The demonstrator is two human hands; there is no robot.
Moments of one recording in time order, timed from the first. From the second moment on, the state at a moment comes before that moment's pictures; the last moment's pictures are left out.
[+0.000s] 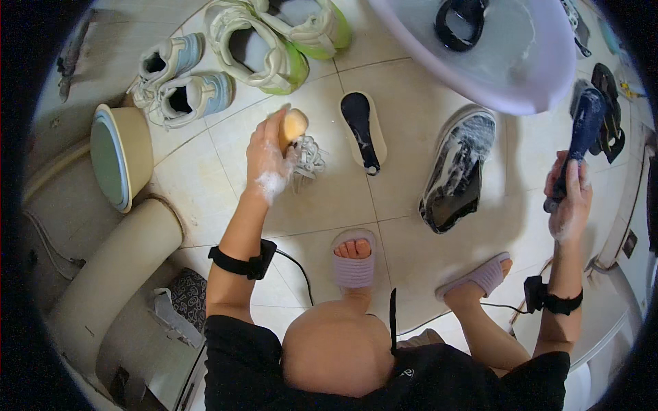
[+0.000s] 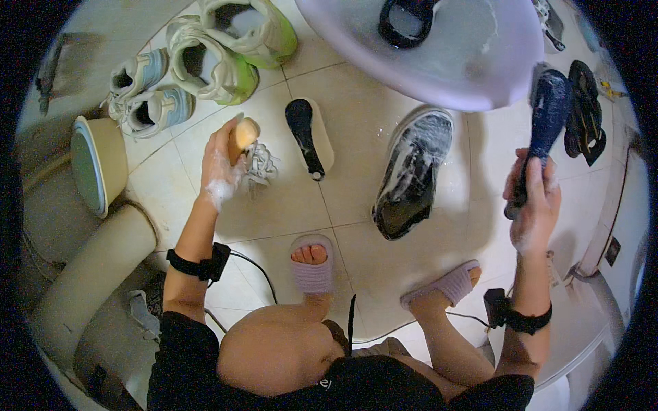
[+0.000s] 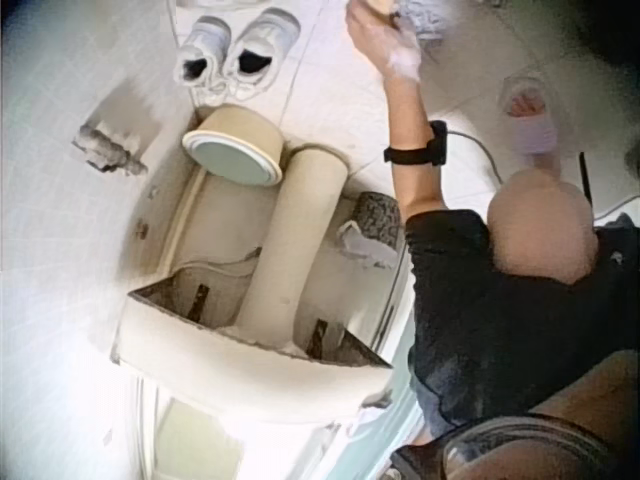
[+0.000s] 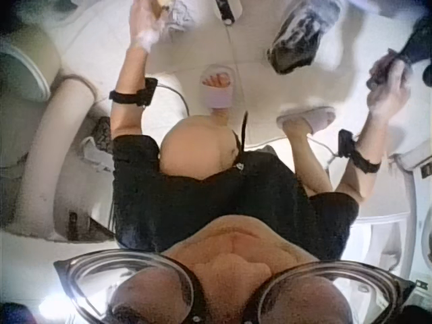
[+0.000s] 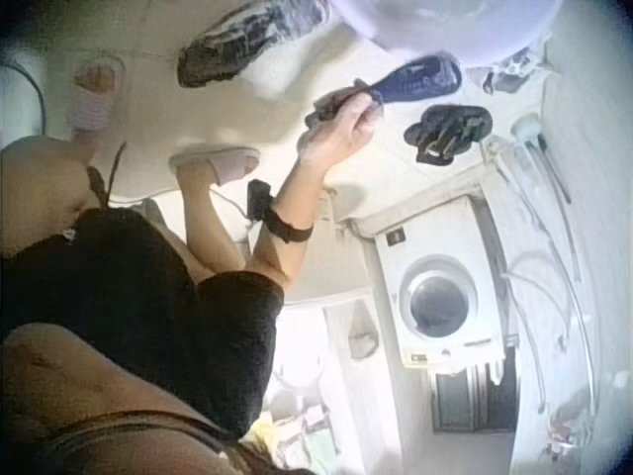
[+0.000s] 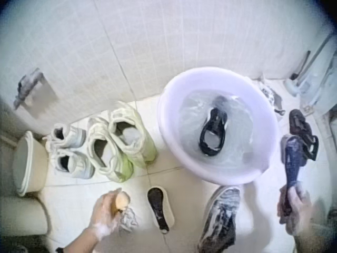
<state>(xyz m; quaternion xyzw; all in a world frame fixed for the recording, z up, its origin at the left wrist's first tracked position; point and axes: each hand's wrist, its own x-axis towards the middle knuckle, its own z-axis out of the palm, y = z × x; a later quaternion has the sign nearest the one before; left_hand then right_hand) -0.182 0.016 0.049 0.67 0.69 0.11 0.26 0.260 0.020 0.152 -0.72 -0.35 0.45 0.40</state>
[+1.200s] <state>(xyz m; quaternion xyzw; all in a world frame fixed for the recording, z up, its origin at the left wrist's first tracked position) -0.080 0.006 0.079 0.06 0.44 0.54 0.71 0.090 0.013 0.139 -0.61 -0.69 0.38 -0.10</state>
